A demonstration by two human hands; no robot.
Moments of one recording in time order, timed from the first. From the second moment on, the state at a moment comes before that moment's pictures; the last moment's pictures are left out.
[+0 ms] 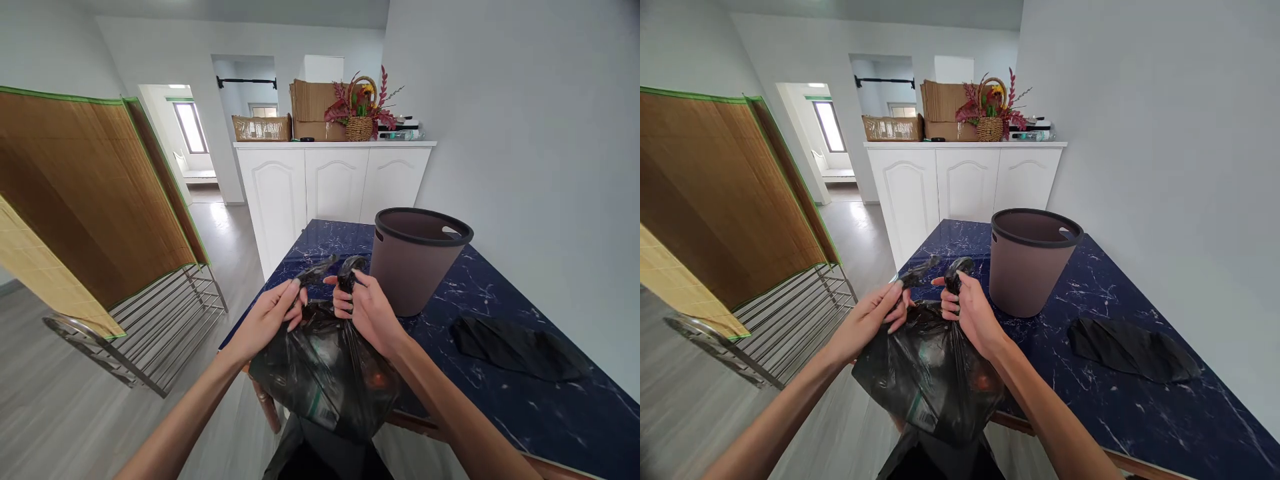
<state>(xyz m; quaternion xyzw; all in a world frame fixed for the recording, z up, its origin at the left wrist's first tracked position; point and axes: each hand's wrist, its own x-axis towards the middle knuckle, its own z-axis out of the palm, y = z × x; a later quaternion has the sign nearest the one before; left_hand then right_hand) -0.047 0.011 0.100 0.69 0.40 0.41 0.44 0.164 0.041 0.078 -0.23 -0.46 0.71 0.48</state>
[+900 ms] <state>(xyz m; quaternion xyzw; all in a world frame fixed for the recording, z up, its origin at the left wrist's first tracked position) -0.019 0.000 0.095 0.86 0.43 0.26 0.08 0.146 0.016 0.085 -0.40 -0.63 0.48 0.45</state>
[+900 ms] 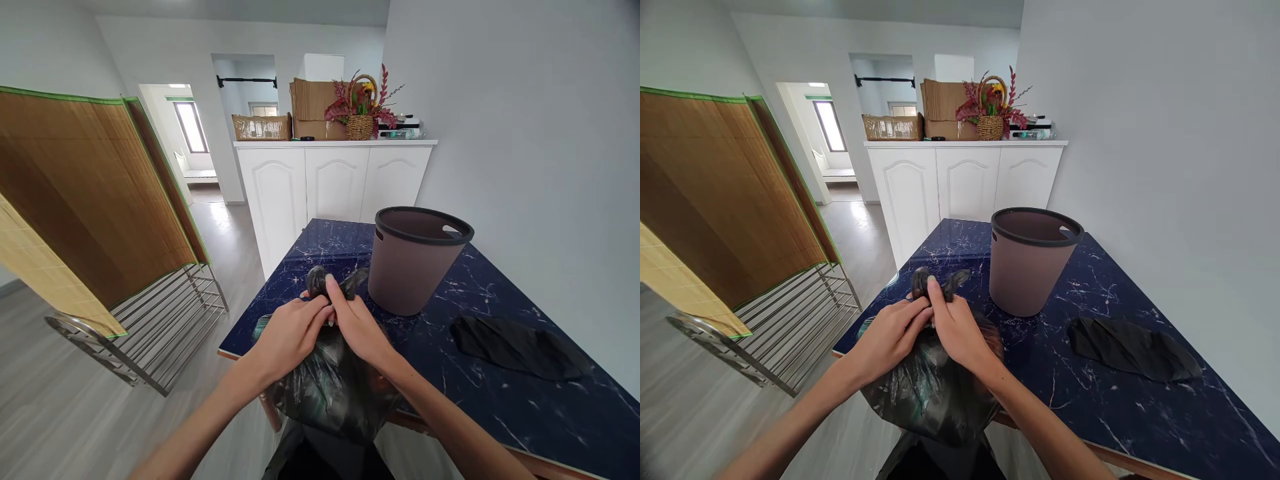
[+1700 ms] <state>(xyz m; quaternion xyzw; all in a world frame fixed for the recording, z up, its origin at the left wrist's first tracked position) -0.044 0.005 0.127 0.81 0.45 0.26 0.27 0.190 0.026 0.073 -0.34 -0.81 0.19 0.44</state>
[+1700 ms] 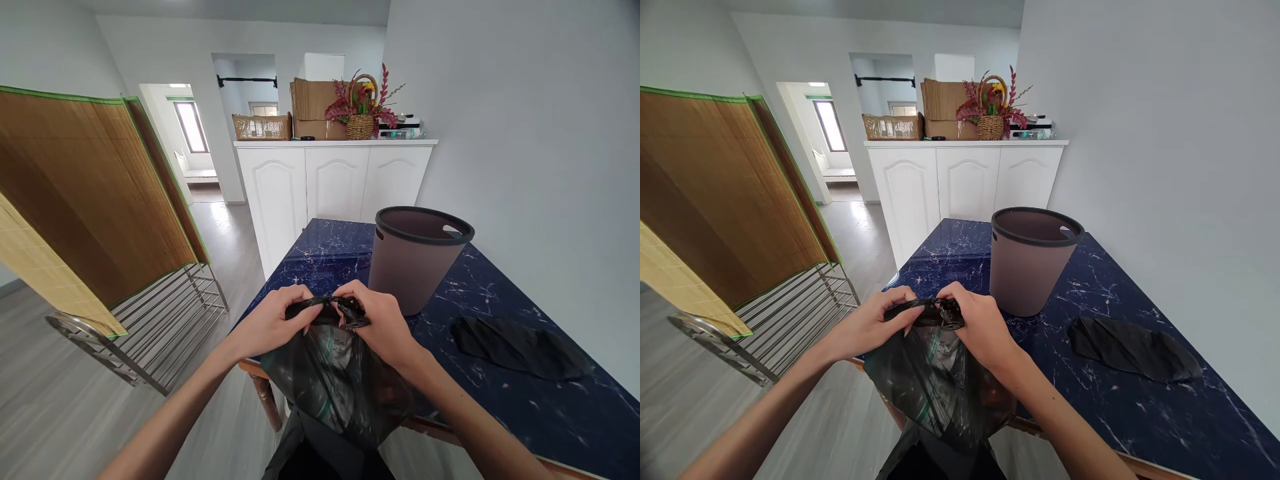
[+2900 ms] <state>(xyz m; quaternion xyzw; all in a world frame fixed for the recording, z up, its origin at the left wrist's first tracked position) -0.057 0.066 0.076 0.72 0.56 0.32 0.25 0.197 -0.018 0.016 -0.35 -0.85 0.04 0.38</state>
